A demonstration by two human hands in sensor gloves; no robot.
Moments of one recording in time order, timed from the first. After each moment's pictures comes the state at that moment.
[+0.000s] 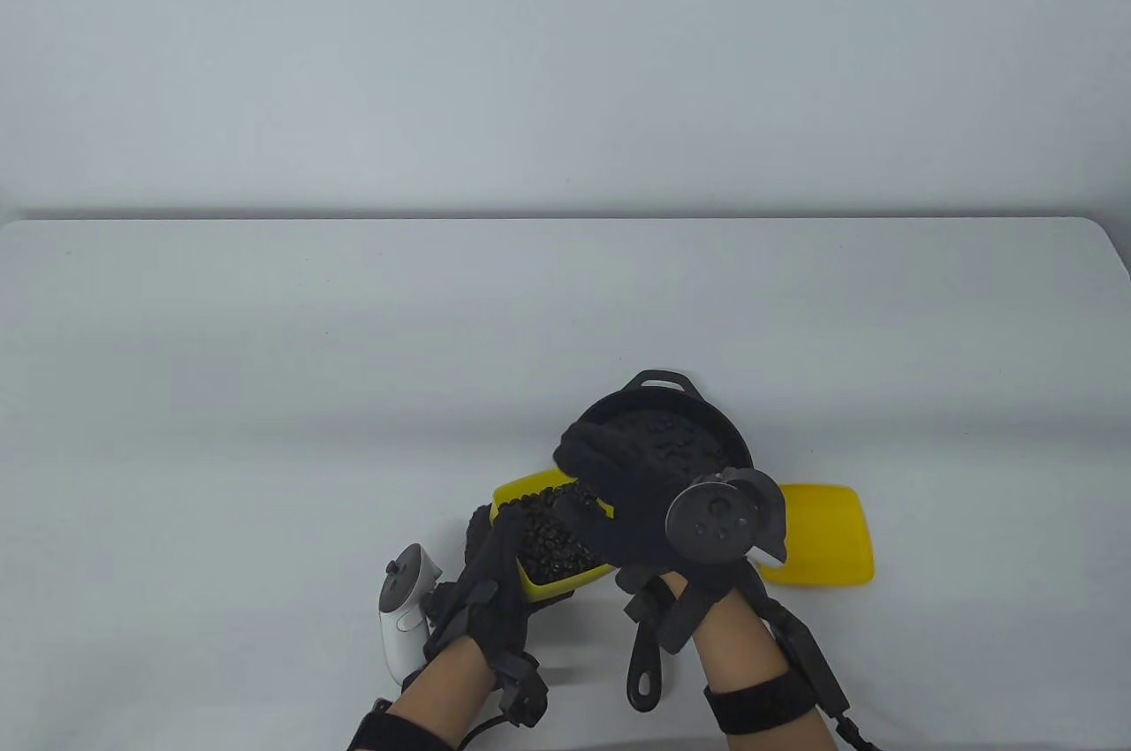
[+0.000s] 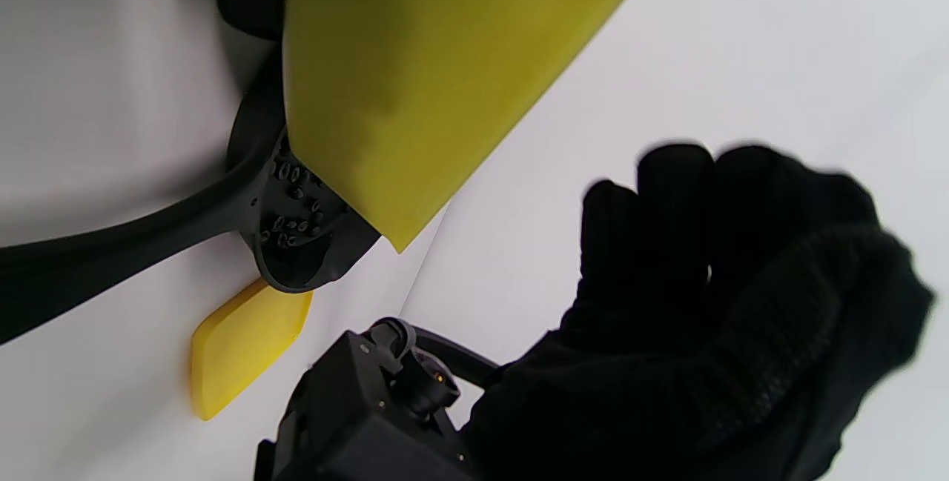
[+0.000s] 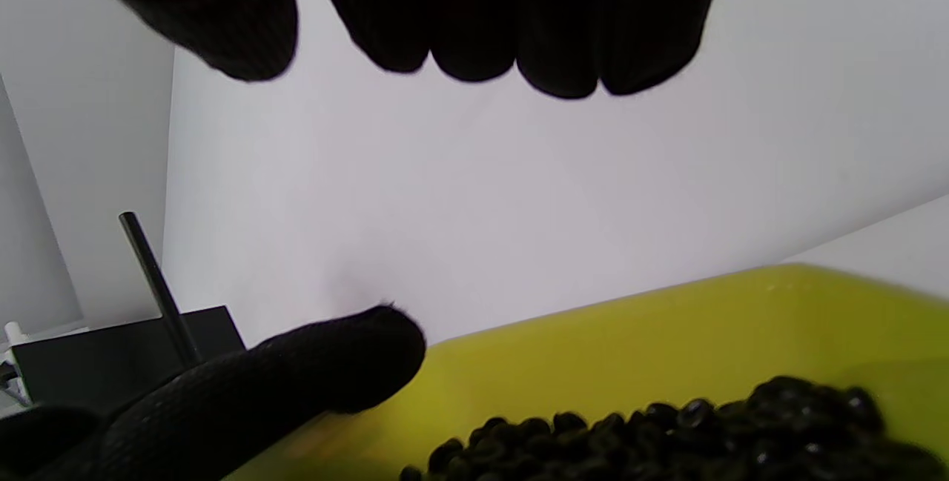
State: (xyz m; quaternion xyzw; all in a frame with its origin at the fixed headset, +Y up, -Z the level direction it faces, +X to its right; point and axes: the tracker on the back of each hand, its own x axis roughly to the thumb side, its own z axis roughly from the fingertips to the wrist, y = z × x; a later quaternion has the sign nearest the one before) left_hand -0.126 -0.810 -0.235 -0.23 0.01 0.82 0.52; right_hand 0.079 -0.664 -0.281 0.35 -0.09 0.87 0.34
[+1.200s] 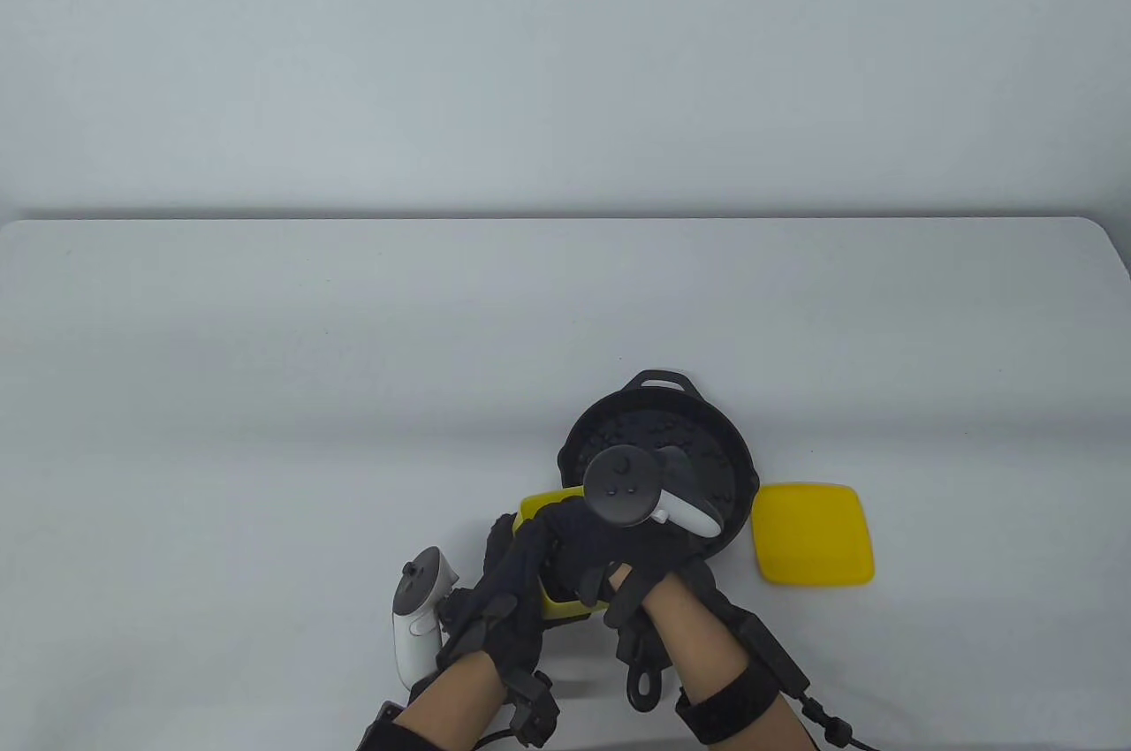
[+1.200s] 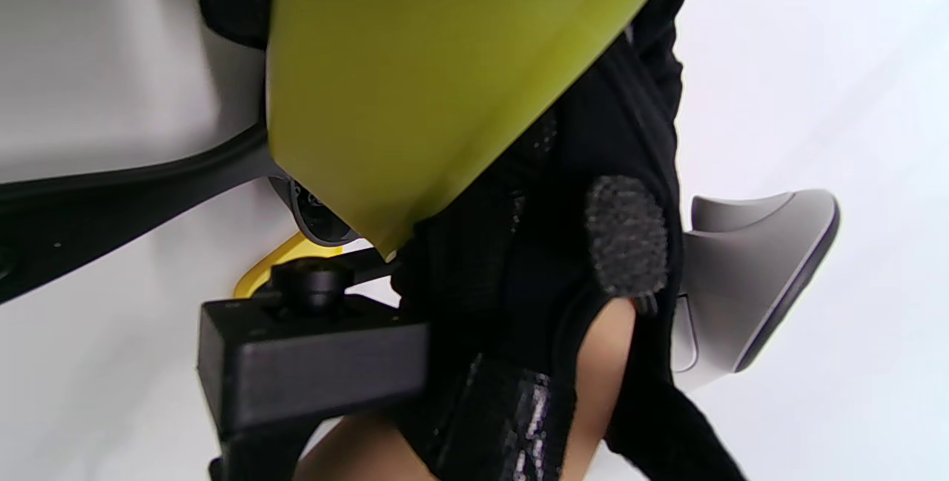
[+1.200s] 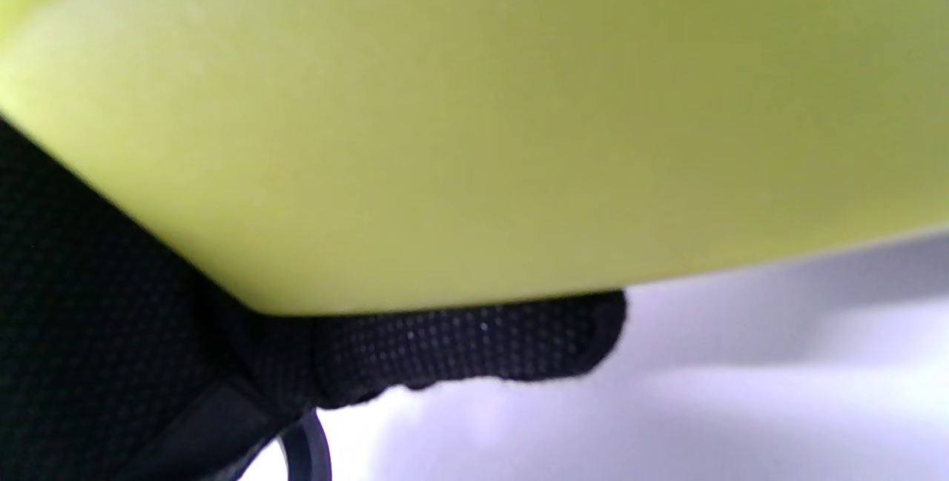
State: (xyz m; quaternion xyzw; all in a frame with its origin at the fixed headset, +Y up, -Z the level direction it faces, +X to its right) left_hand -0.113 -0.806 -0.227 -0.25 -0.01 0.81 0.53; right_hand 0.048 -0.721 -0.300 0.26 0.22 0.89 0.30
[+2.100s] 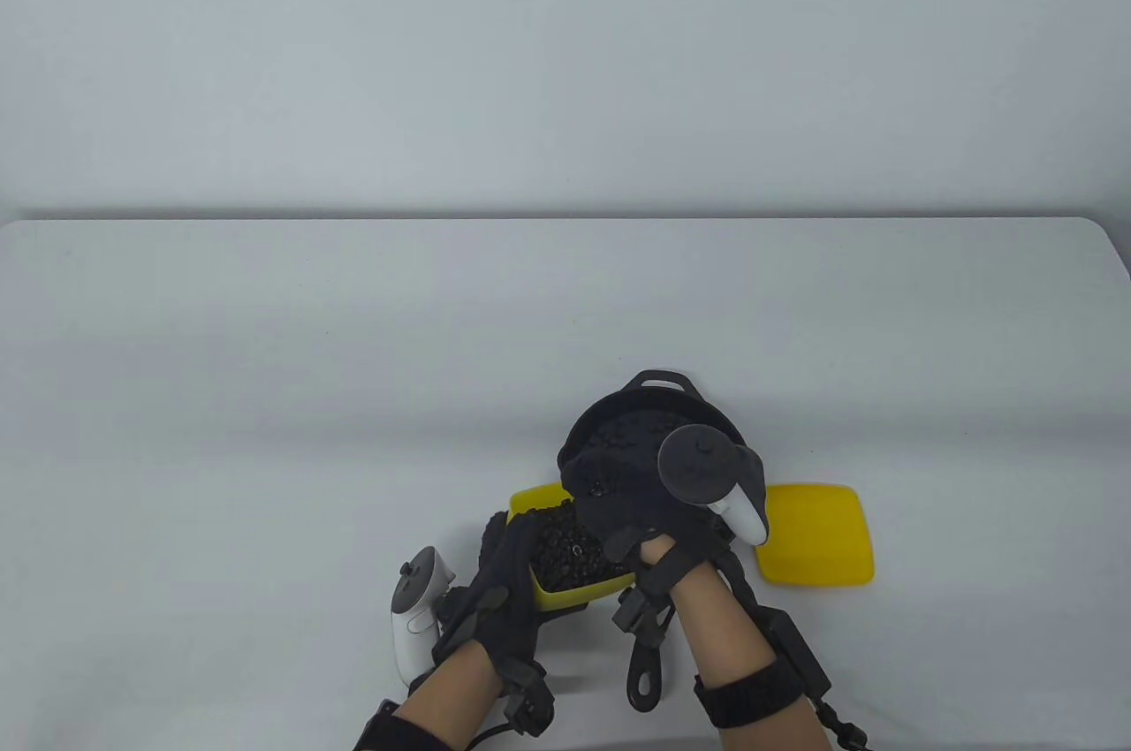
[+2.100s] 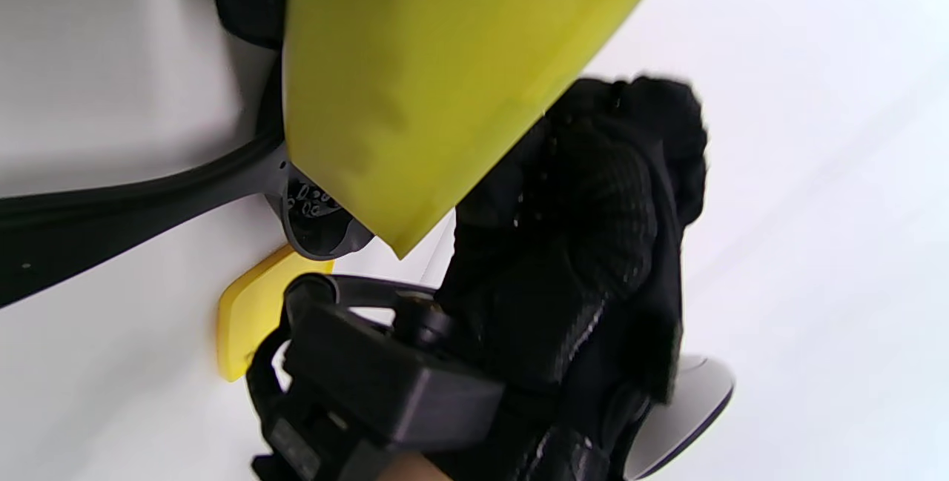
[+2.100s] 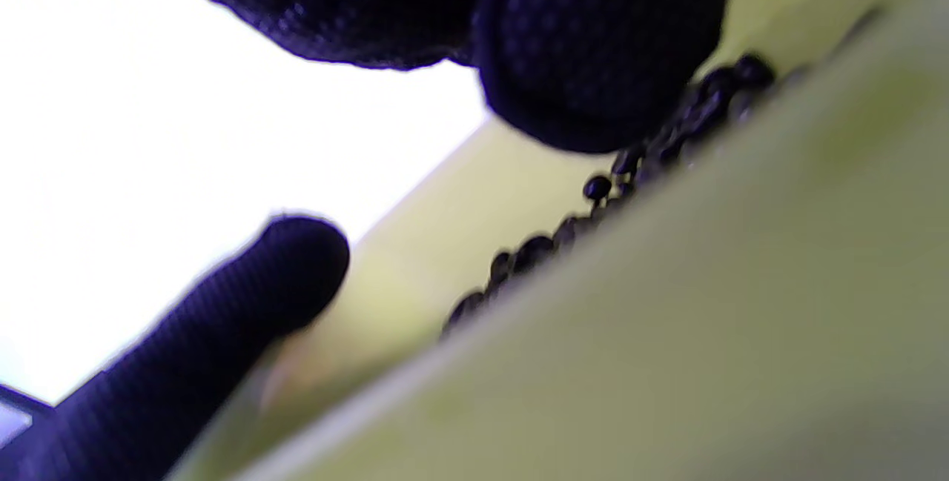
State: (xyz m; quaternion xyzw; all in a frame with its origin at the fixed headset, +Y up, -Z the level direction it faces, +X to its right) left_hand -0.117 -0.810 -0.231 -0.25 0.01 0.82 0.51; right_hand 0.099 -0.709 -0.314 0.17 0.11 0.85 0.48
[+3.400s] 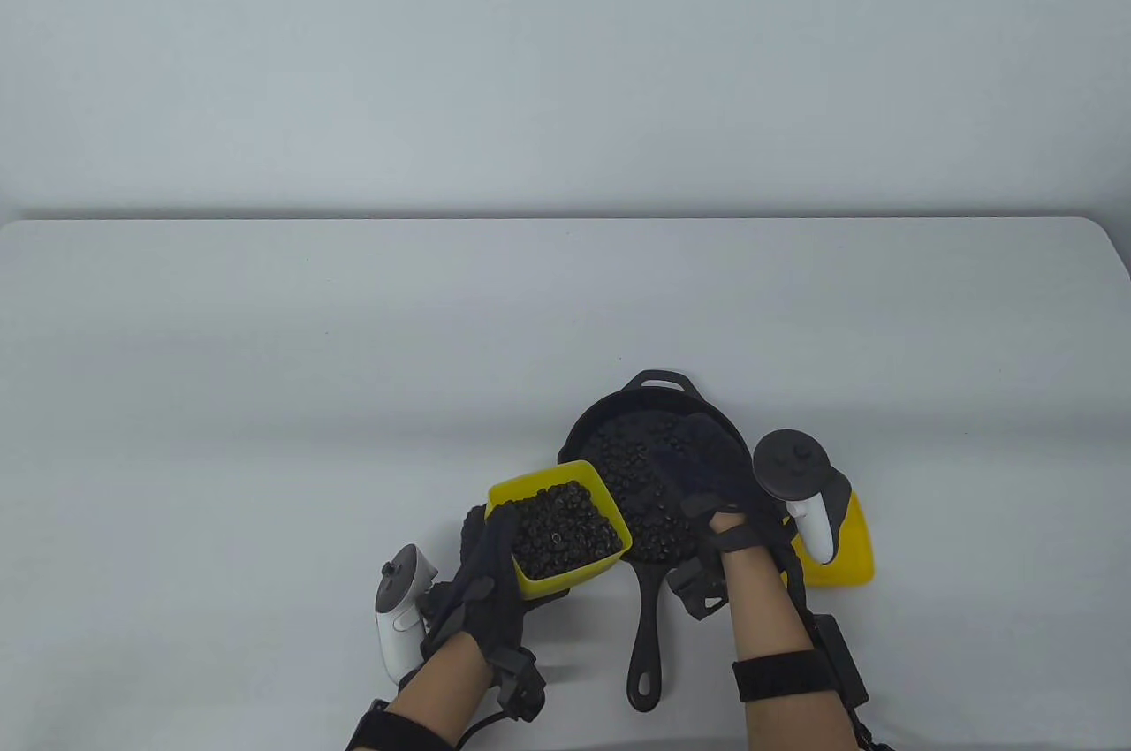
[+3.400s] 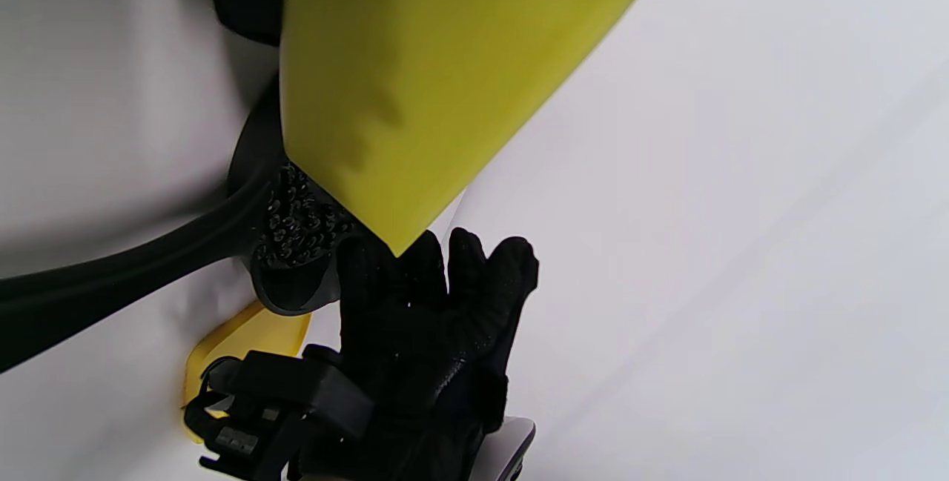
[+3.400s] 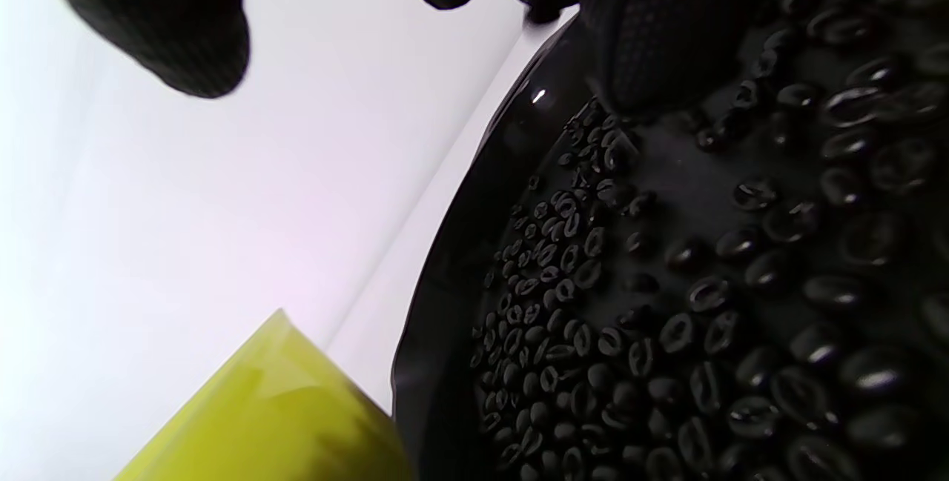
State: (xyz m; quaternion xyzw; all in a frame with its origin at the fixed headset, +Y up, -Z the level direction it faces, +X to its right) left_hand -0.130 -0.811 -0.236 -0.22 0.03 0.82 0.52; right_hand 0.177 -0.750 -0.326 0.00 0.06 0.87 0.49
